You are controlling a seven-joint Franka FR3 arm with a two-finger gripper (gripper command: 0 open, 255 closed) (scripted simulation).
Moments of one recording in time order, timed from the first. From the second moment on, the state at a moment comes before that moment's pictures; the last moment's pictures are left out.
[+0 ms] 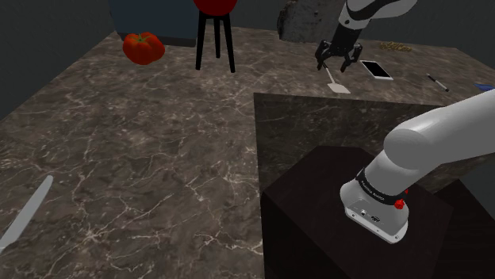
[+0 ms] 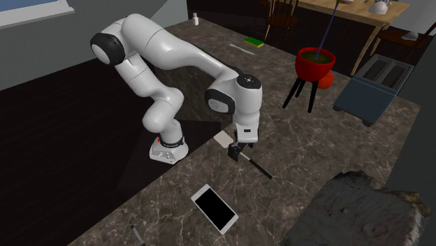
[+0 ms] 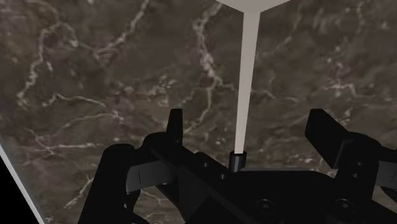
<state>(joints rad) -0.26 -0.49 -0.18 -2.54 -0.12 2.12 0.38</state>
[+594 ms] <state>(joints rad) -0.26 -0.49 -0.18 -2.54 -0.12 2.12 0.38</state>
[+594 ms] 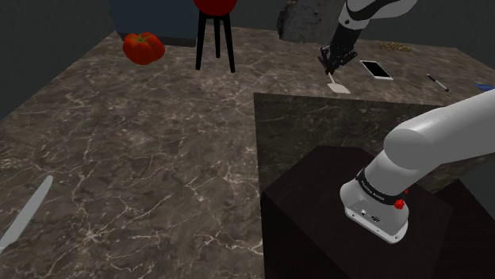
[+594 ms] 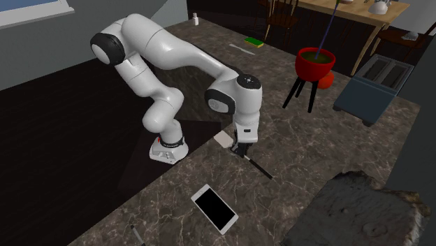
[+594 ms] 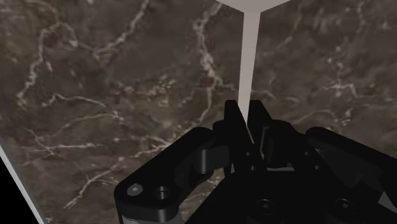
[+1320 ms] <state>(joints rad) -0.26 -0.52 -0.17 -2.49 -0.12 2.05 0.37</state>
